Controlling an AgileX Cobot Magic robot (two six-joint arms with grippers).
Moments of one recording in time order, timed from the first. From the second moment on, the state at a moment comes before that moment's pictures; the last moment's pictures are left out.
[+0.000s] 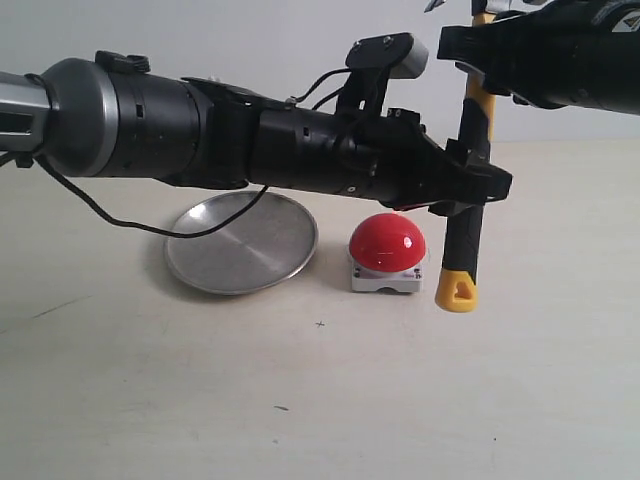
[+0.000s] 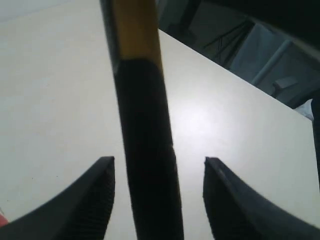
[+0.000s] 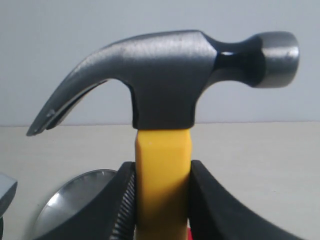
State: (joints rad) left arm -0.75 1.99 -1.40 -1.73 0.54 1.57; right arm 0.23 1.35 -0.88 0.46 -0.04 -0.16
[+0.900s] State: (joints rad) left arm -0.75 2.03 -1.41 -1.75 0.54 1.53; right arm 0.23 1.35 -0.88 0.47 -0.02 -0.14
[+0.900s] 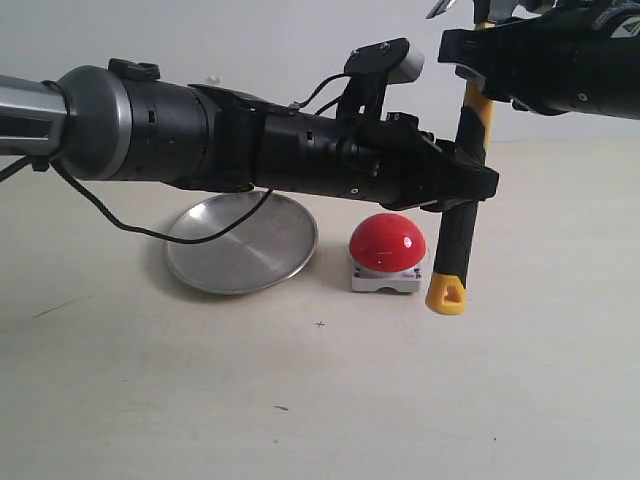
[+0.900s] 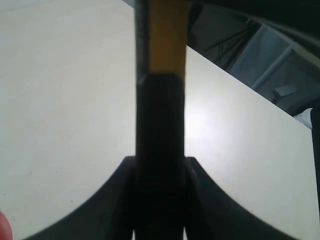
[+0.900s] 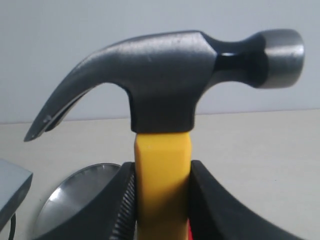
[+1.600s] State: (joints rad) left arm -0.75 2.05 -1.41 -1.73 0.47 1.54; right arm 0.23 1.33 -0.88 0.48 -0.03 -0.13
